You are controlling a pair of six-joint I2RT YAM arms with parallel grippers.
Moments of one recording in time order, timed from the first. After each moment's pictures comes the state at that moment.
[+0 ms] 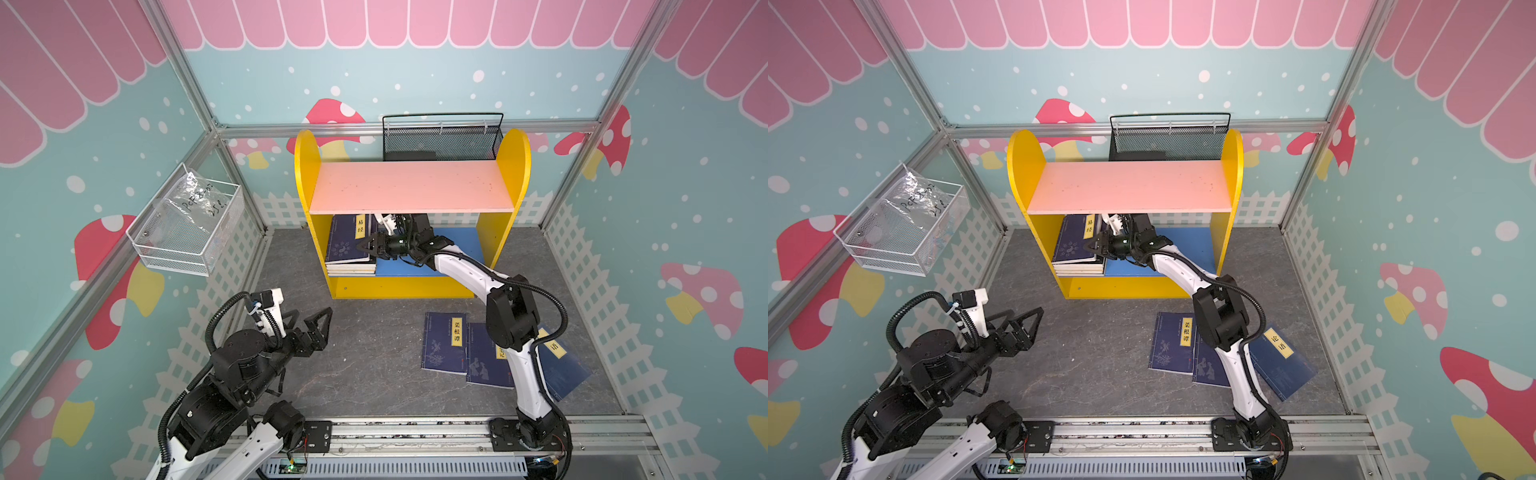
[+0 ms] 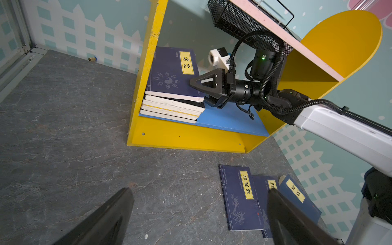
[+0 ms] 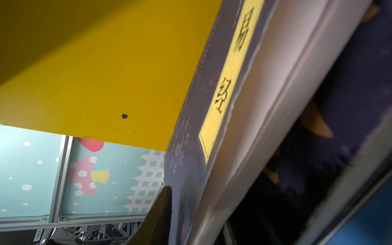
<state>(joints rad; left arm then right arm) -0.57 0.42 0.88 -0.75 -0.19 -0.55 0.59 2.22 1.96 -0.14 -0.78 0.77</state>
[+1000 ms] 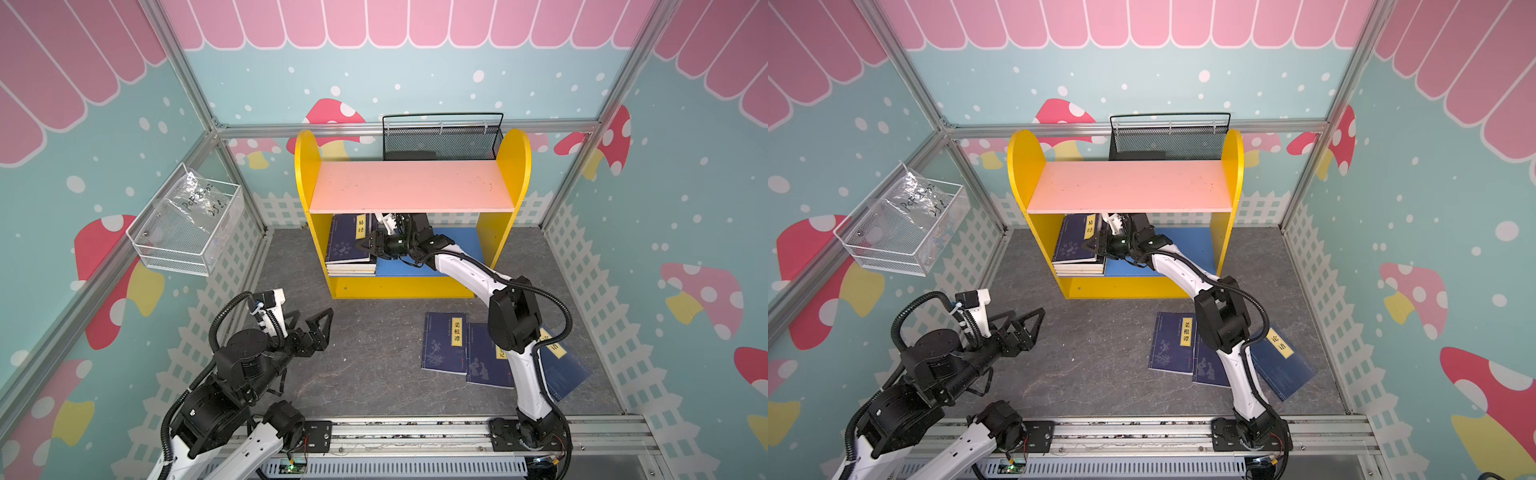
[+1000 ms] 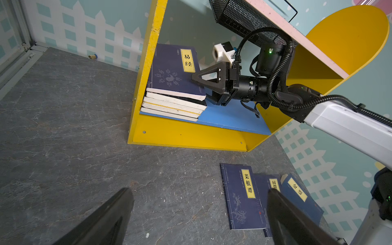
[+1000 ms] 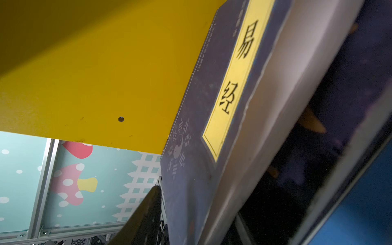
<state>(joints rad) -0.57 0.42 0.87 -0.75 -0.19 -0.55 0.60 2.19 1.97 -0.21 -0.68 0.73</state>
